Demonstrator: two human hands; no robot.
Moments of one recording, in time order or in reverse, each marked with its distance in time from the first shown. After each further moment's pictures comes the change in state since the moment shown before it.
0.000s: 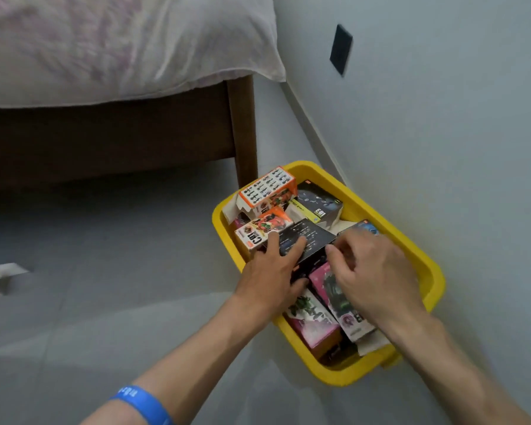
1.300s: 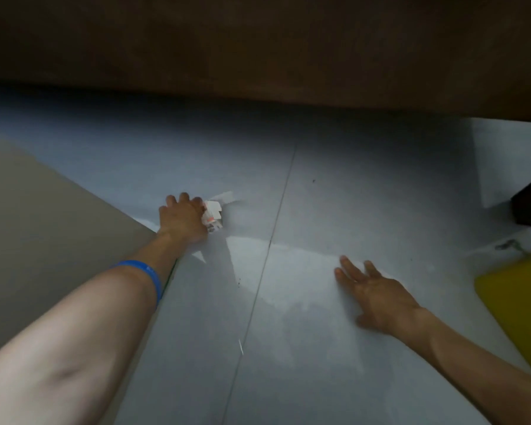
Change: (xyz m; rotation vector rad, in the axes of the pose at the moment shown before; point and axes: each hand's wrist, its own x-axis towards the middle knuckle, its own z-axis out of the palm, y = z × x) left_hand -0.199 -0.585 -0.053 0.357 -0.332 -0.928; right_hand 0.010 -0.280 0.355 -0.436 -1.120 -0.627
